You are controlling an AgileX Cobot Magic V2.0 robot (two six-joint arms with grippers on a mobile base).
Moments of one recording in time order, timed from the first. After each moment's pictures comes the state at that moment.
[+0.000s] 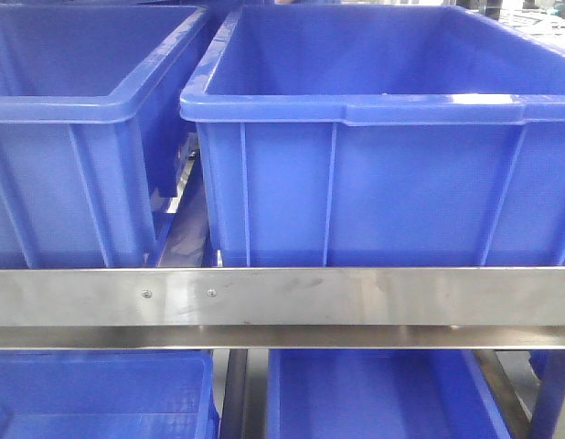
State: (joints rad) left arm -0.17 0.41 -0.36 0.07 0.45 -0.30; right arm 0.07 0.50 -0.42 0.01 0.31 0.10
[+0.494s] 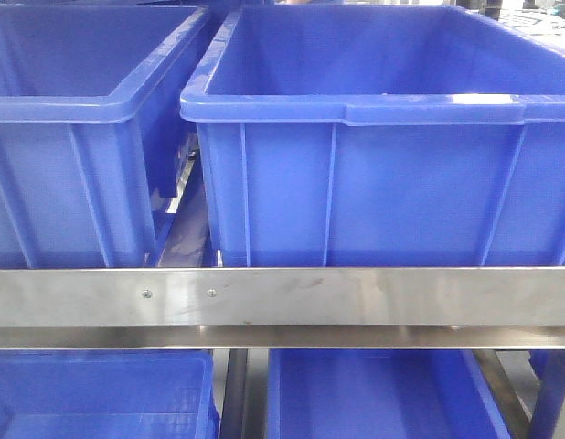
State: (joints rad) left arm -0.17 0.41 -0.36 0.07 0.45 -0.30; right arm 0.07 0.50 -0.42 0.01 0.31 0.10
